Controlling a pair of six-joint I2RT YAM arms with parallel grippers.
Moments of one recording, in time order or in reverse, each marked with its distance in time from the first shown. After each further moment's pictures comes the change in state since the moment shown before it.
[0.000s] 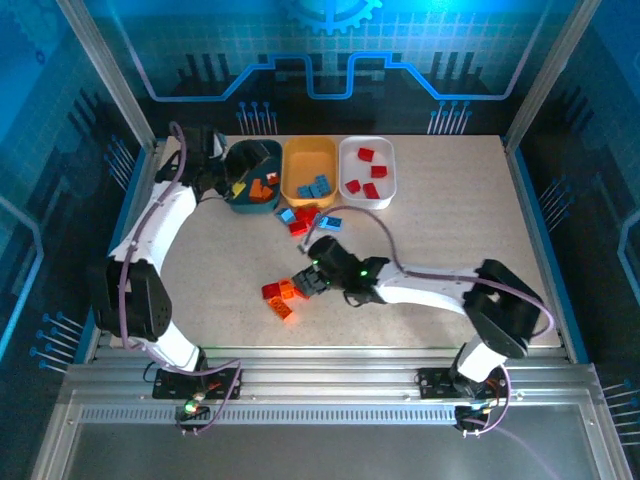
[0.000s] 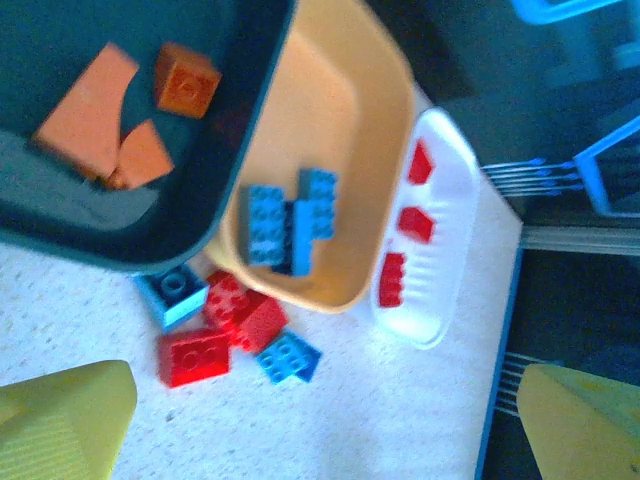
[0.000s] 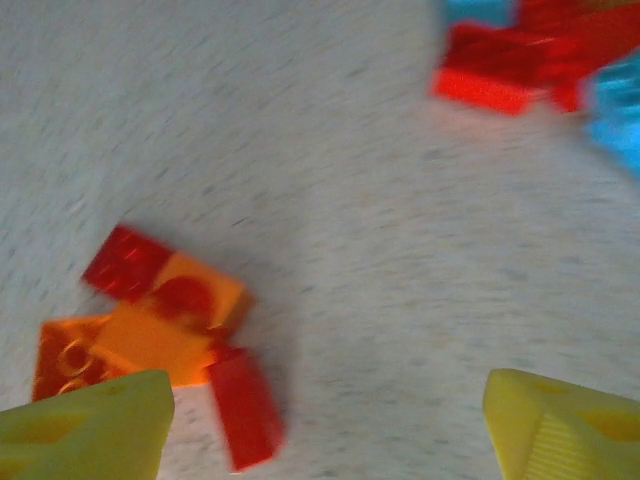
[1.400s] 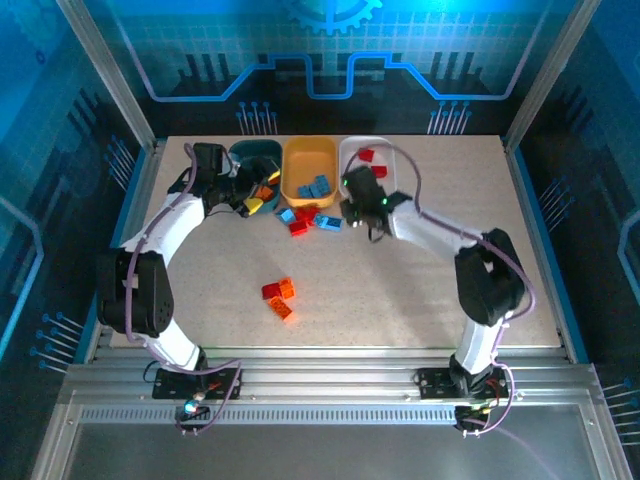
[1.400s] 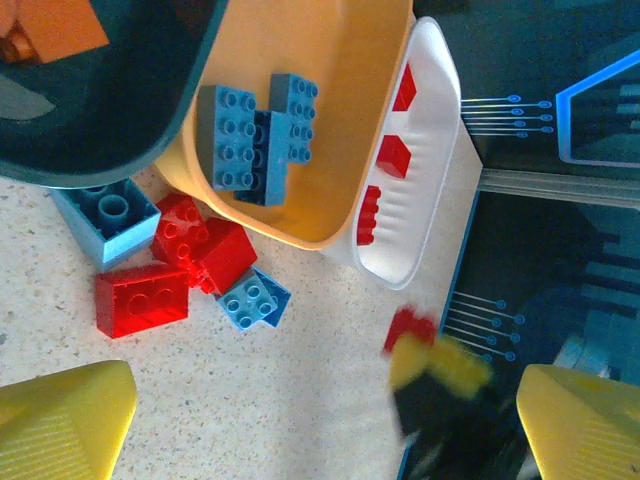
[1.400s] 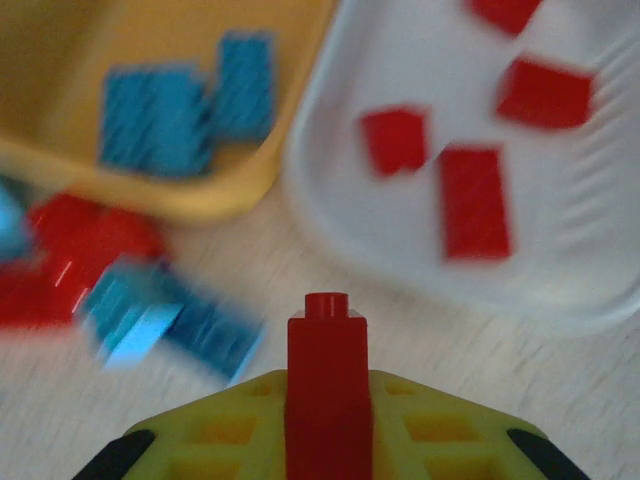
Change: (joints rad) left arm -0.017 0.015 -0.132 0.177 0.178 -0.105; right arm -0.493 0.194 0.441 -0.238 0.068 -0.024
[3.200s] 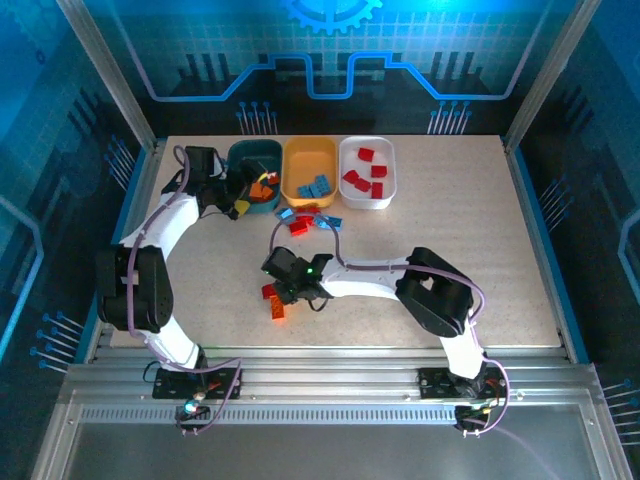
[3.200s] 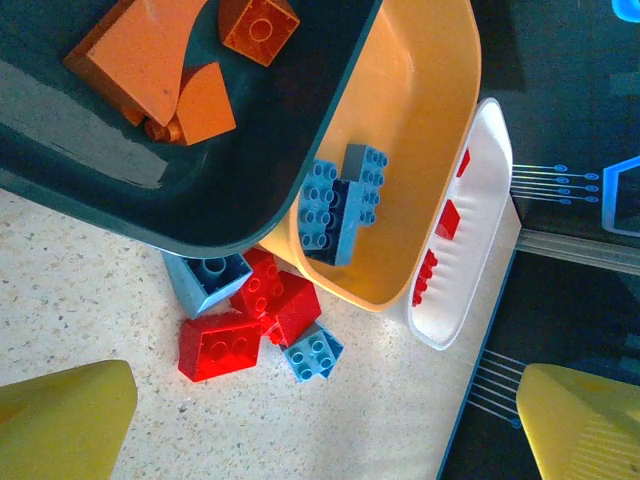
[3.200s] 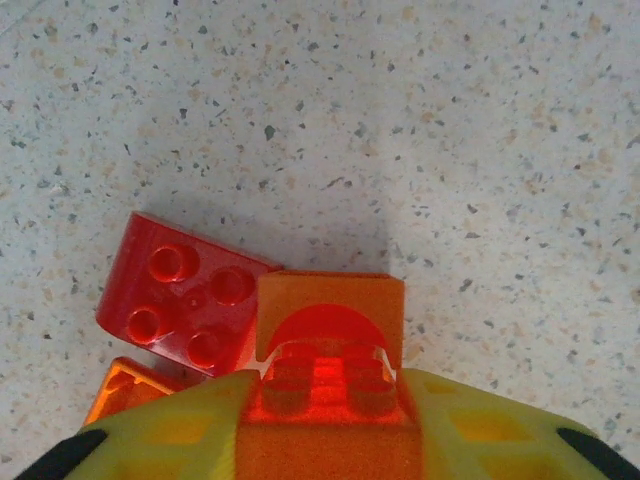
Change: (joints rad) left arm 0.068 0.023 -0.010 -0.022 -0.084 0.009; right arm 0.562 0.112 -0.104 -0.031 -0.044 0.277
